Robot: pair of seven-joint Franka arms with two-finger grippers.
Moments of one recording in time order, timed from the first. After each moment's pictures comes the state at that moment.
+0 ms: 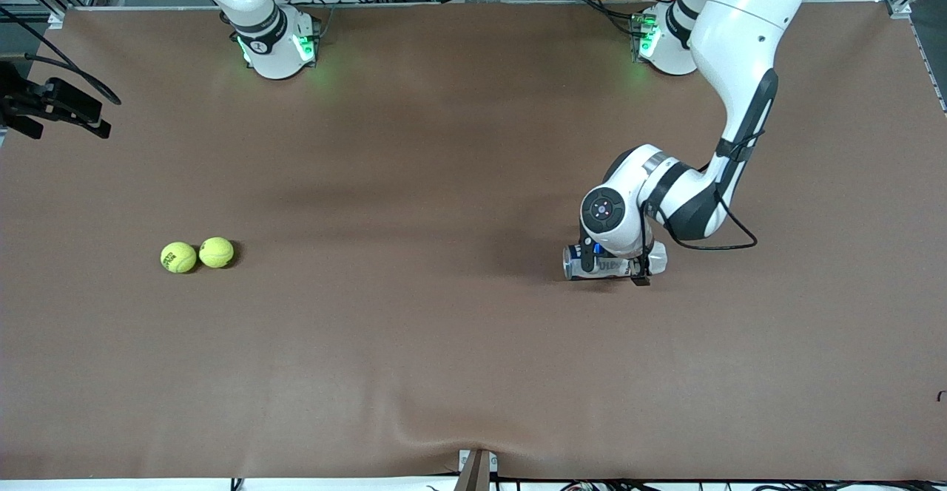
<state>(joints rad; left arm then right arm) -0.30 0.62 -0.18 -1.75 0.57 2.00 0.82 -0.04 -0.02 0.02 -1.49 0.02 1.42 -0.01</state>
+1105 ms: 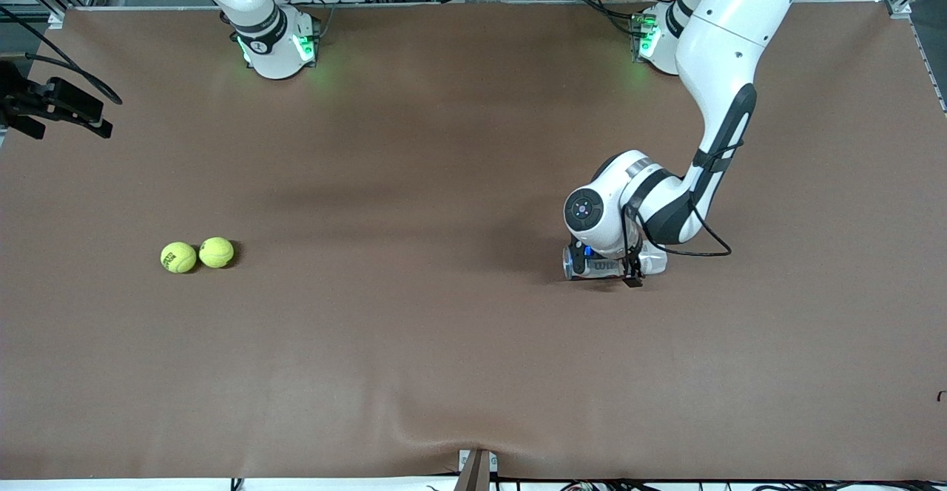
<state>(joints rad) -0.32 0.67 -0.18 -1.74 0.65 2.04 0.70 -0.04 -0.02 0.02 -1.49 0.03 1.42 -0.01</state>
